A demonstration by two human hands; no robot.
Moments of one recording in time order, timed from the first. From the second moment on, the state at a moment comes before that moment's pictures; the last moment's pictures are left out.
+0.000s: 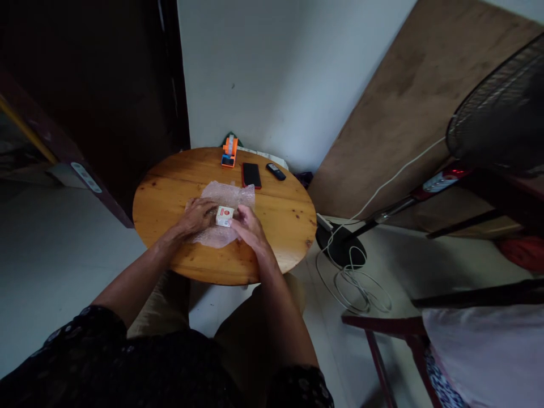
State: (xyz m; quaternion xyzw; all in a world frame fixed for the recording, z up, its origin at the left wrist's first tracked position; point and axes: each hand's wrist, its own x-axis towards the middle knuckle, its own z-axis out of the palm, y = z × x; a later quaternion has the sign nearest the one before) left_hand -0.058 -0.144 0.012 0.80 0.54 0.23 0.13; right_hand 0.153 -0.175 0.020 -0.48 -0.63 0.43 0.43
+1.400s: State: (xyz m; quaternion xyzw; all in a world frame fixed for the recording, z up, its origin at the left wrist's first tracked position) left_hand -0.032 -0.148 0.033 0.76 0.50 0.35 0.22; right_hand 0.164 -0.164 0.048 -0.52 -0.70 0.34 0.36
